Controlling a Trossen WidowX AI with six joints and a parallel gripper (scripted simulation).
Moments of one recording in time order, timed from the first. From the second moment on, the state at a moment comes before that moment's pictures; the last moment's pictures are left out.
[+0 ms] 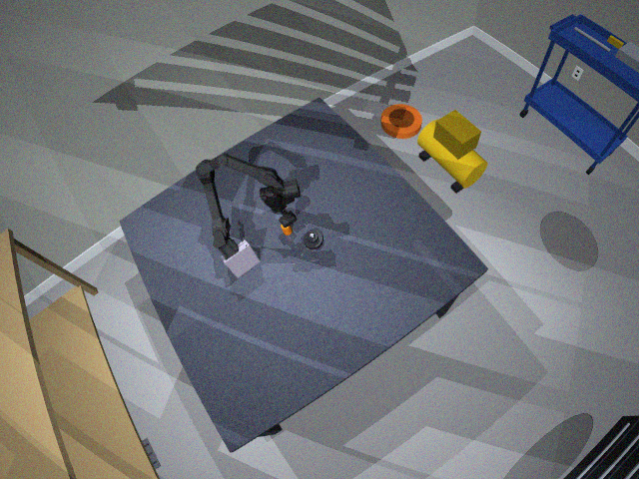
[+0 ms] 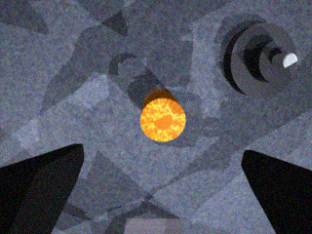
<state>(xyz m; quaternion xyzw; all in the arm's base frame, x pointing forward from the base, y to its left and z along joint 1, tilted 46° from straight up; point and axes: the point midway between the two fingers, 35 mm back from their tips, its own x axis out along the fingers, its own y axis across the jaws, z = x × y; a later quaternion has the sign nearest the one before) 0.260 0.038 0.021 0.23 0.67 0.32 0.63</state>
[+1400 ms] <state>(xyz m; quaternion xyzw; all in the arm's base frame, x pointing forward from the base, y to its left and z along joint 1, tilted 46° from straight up) 0.256 0.067 -0.009 -0.26 0.28 0.68 0.62</state>
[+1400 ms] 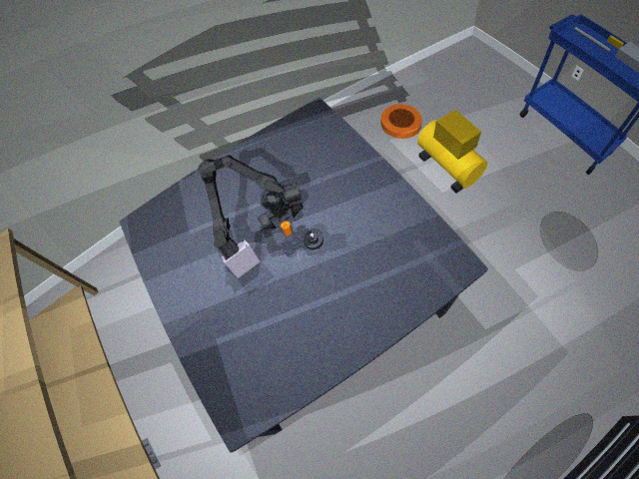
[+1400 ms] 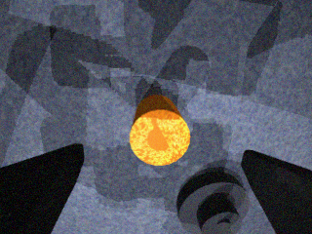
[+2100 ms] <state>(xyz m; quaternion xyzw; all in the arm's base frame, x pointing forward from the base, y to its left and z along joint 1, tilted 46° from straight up) 0.256 0.089 -0.031 -0.26 0.28 0.68 0.62</state>
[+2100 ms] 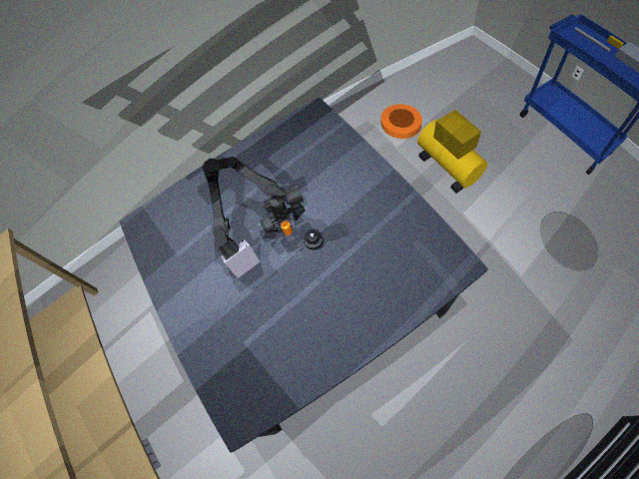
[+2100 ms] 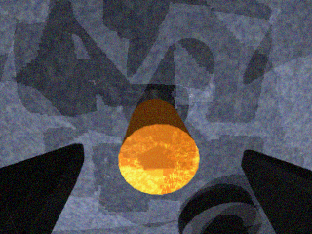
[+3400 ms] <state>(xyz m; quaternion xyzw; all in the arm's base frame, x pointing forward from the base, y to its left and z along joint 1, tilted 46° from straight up) 0.248 0.119 -0.061 -0.25 0.29 0.68 0.62</state>
